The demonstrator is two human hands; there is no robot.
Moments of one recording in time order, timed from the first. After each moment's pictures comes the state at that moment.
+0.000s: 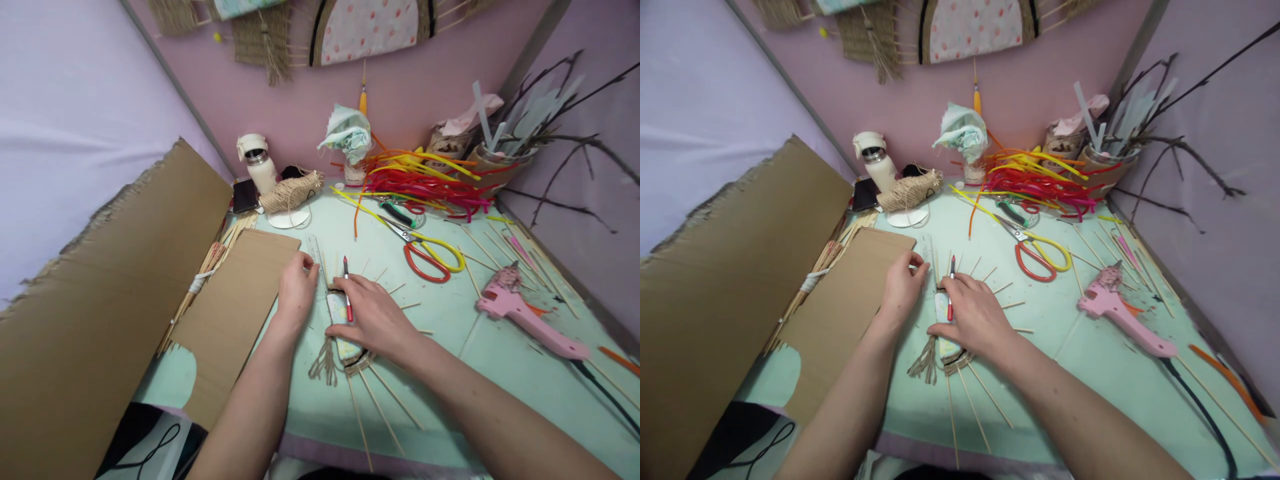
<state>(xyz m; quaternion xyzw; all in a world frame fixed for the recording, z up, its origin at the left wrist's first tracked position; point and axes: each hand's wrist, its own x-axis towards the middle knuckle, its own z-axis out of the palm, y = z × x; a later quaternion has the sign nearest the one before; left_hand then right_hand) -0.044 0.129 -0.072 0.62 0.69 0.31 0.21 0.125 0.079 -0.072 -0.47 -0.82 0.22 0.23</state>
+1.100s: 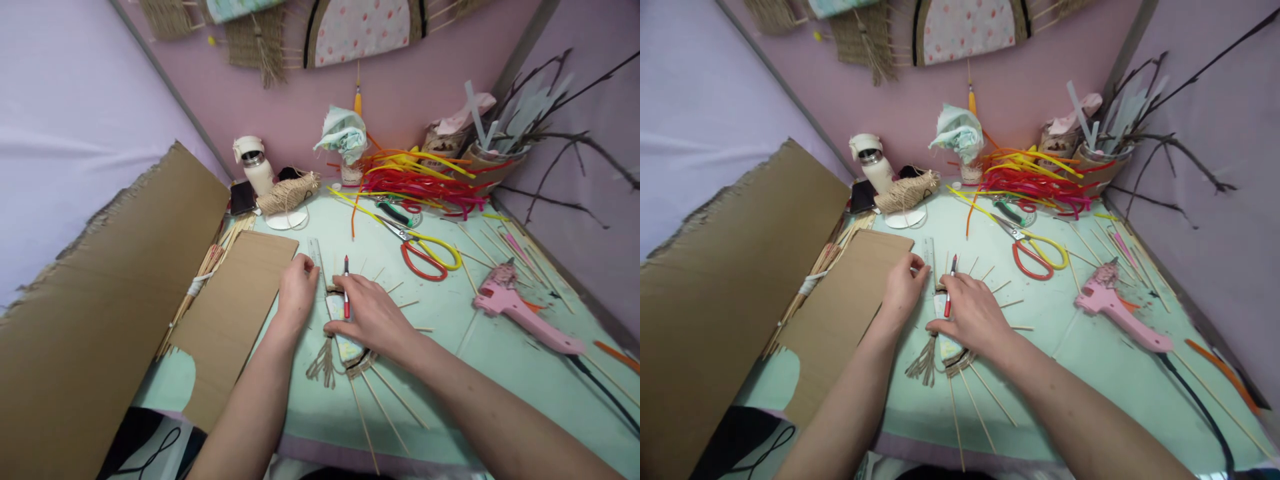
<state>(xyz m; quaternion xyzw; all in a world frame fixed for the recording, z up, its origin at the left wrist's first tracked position) -0.042 0.128 -0.072 0.64 0.69 0.28 0.19 0.123 0.080 -0.071 -0.49 -0.81 0.22 0.24</state>
